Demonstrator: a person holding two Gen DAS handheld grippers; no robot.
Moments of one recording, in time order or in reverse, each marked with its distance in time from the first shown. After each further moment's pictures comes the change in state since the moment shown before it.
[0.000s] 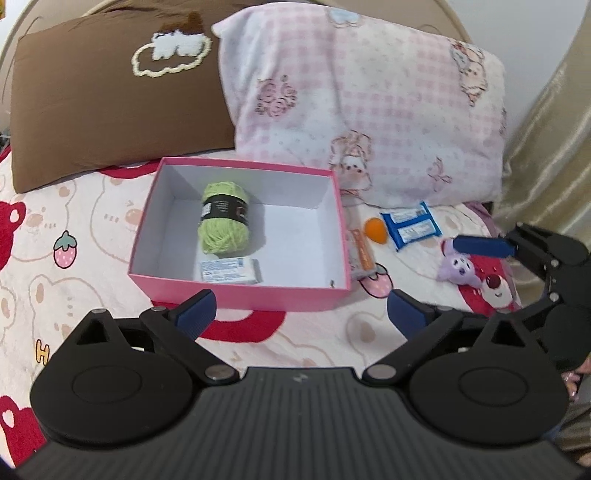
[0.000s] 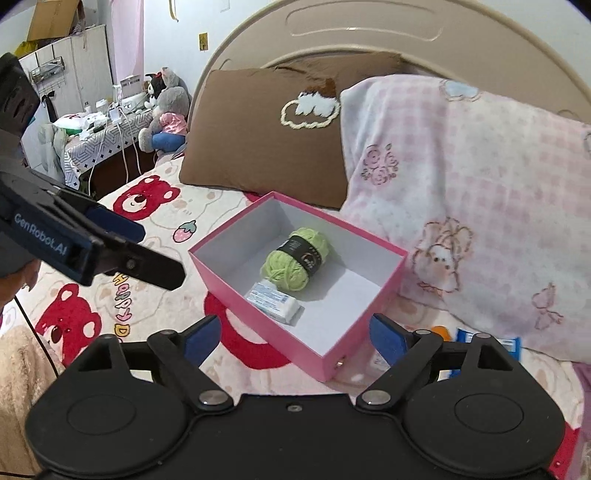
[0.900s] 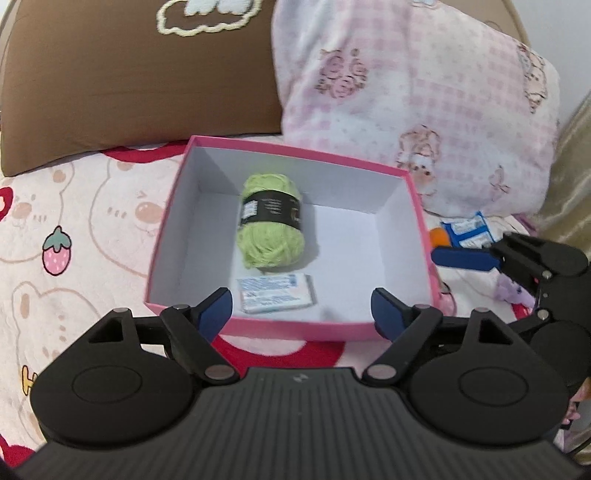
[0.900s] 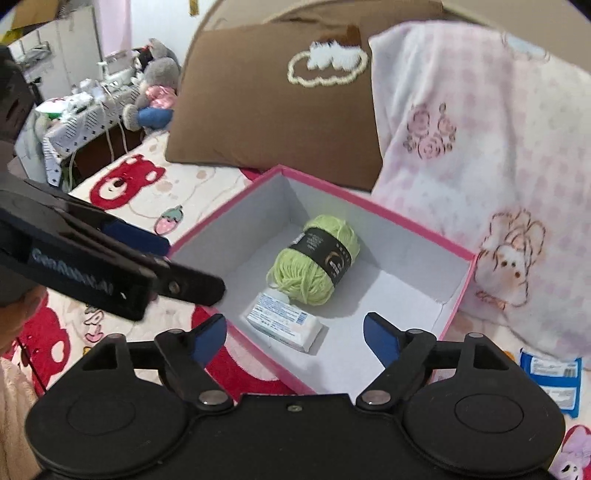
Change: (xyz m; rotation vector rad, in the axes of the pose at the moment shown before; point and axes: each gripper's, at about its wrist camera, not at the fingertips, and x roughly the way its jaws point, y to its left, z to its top) left arm 0.094 0.089 0.012 -0.065 0.013 0.005; right arm 0.139 0.024 0.031 0.020 0.082 0.020
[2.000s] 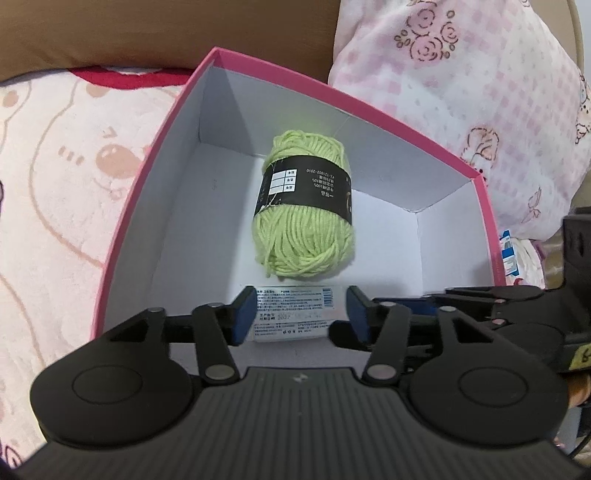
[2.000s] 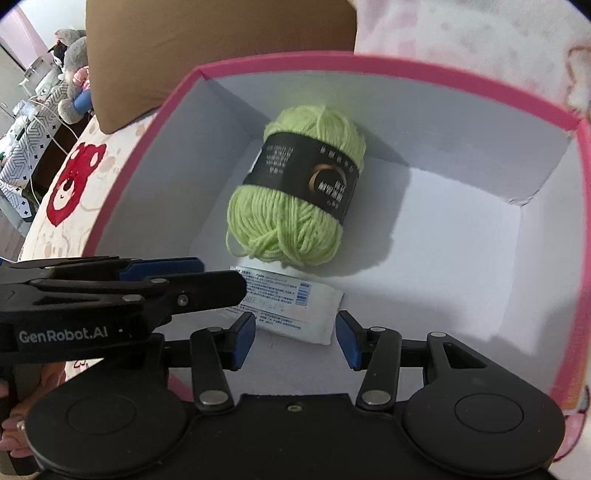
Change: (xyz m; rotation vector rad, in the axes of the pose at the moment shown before) left arm 0.125 0.072 0.005 -0.162 0.083 -0.125; right arm 0.152 -0.033 0.002 0.318 0.296 0.090
